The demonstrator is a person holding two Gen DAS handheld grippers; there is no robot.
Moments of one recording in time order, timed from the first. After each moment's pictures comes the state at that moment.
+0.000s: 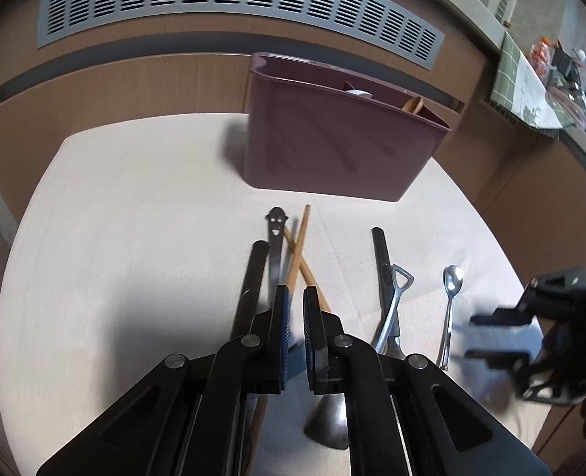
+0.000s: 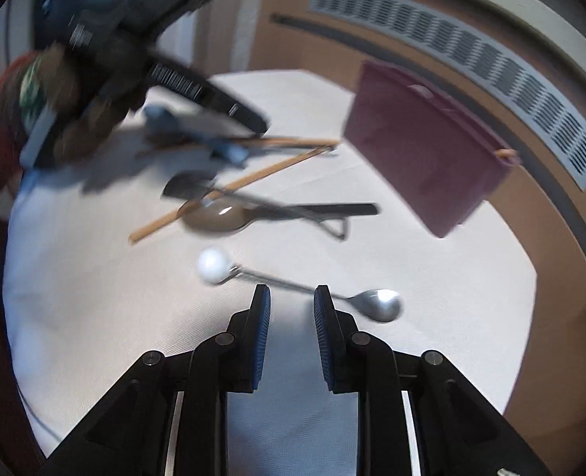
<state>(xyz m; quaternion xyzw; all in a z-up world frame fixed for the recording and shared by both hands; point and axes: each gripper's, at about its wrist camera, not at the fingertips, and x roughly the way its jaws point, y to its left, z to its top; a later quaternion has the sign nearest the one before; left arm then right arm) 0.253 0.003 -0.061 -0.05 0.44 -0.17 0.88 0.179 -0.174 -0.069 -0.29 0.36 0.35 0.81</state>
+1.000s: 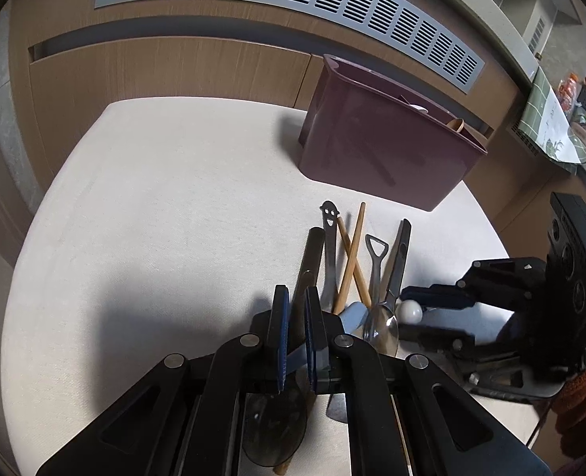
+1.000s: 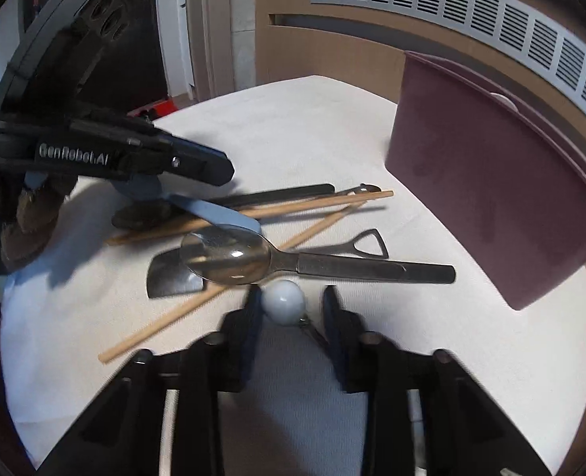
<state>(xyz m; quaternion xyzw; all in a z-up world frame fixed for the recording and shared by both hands) 0.248 0.040 -0.068 -0.10 0.44 -0.13 0.88 0.260 -0.107 -0.084 -0.20 0.39 0.39 0.81</state>
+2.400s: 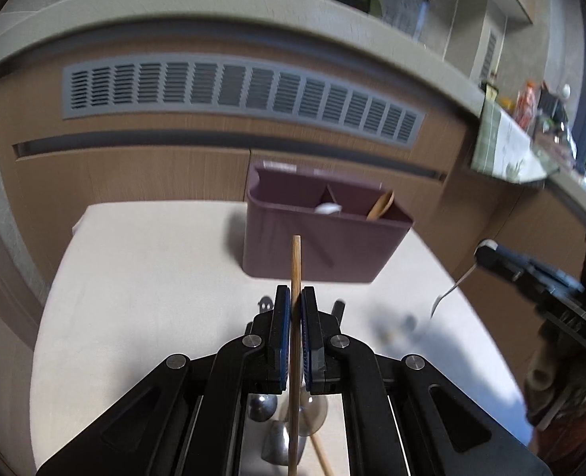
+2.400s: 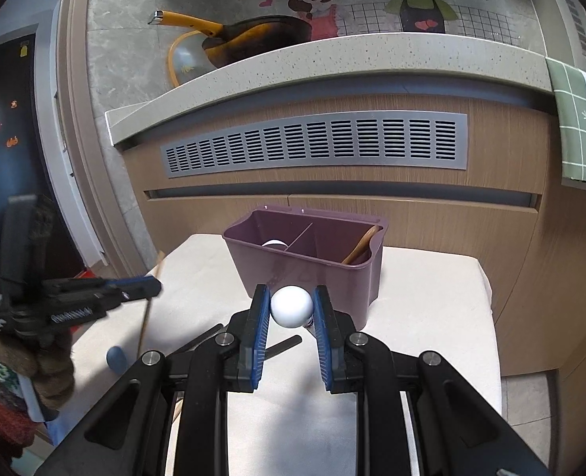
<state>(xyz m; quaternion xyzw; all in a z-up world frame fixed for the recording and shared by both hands) 0.241 0.007 0.016 -0.08 0.33 -0.16 0.93 0.224 -0.220 0.027 0.02 0.26 0.20 0.95</state>
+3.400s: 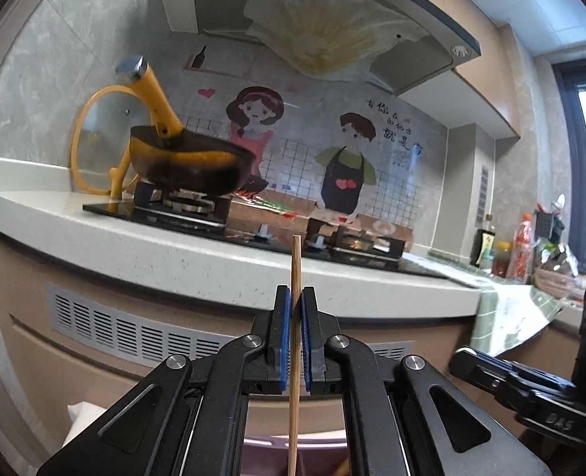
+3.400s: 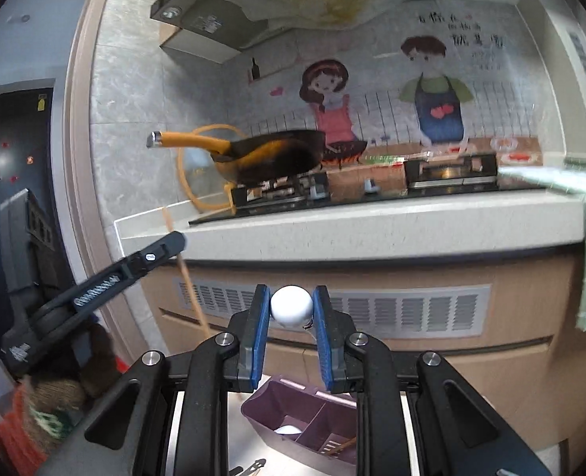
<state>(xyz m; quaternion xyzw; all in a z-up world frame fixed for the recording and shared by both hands) 0.324 -0.005 0.176 -0.12 0.05 -0.12 0.98 0.298 -0.219 0.159 0.06 0.13 0.23 0.96</state>
